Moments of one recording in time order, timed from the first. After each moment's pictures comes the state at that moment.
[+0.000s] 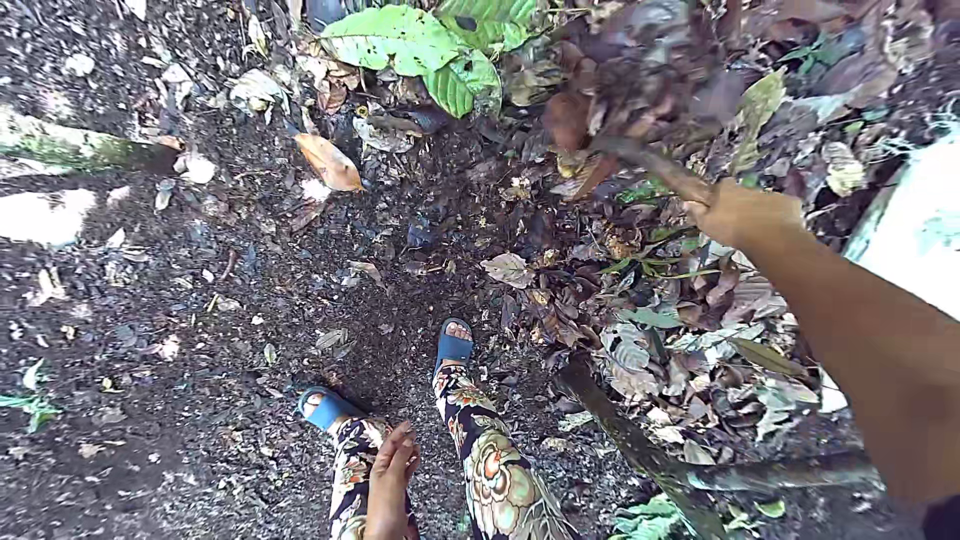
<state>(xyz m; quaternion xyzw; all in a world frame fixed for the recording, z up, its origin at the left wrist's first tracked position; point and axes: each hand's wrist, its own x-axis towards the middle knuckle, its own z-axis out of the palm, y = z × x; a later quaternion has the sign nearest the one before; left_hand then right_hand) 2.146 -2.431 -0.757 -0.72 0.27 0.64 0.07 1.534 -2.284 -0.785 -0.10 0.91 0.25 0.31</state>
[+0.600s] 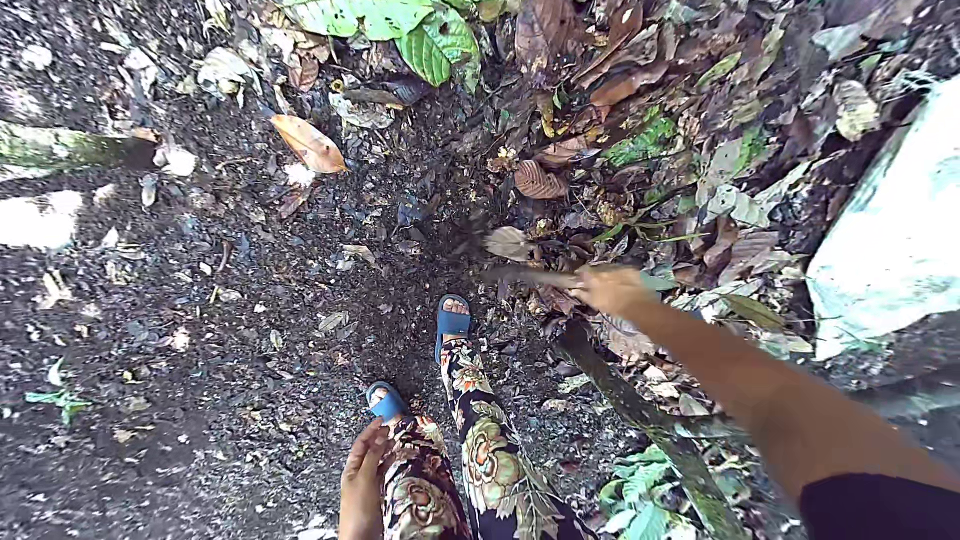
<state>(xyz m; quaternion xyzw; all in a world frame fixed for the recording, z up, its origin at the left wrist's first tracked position) 2.167 -2.458 -0.714 -0.73 0.31 0.61 0.07 1.713 -2.239 -0.841 -0.27 0.77 0.22 0.53</state>
